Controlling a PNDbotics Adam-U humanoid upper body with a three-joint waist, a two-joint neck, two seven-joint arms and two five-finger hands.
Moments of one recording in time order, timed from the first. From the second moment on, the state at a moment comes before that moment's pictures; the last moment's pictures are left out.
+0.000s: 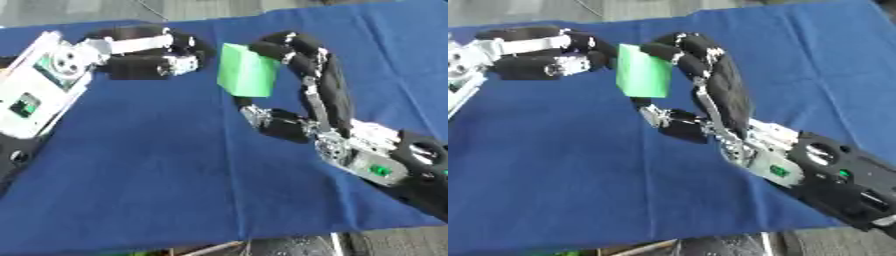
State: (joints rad) left arm -1.22 0.21 -0.65 -1.21 -0.12 -0.05 -0.61; right arm -0.33 -0.87 0.51 -1.99 0.69 -0.08 -0.90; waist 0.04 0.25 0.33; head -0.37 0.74
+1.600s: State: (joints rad) left arm -1.24 0.18 -0.69 -1.24 -0.23 -0.17 -0.71; right arm -0.31 -0.84 0.55 -1.99 0.78 -0.05 -0.91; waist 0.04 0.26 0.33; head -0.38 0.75
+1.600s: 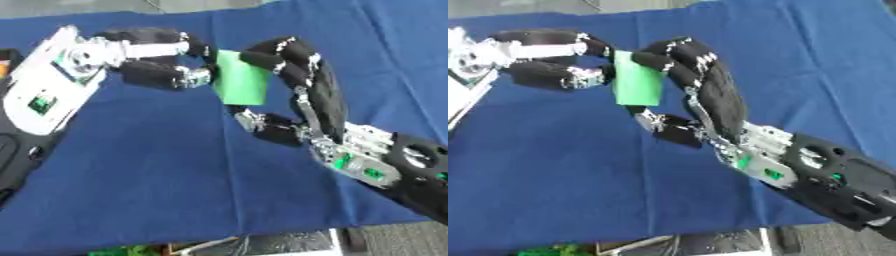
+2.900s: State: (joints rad) left arm -1.24 0.20 -0.68 -1.24 -0.15 -0.27 -0.85; right arm -0.29 -0.82 0.57 -2.00 0.82 0.04 -0.91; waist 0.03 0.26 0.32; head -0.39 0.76
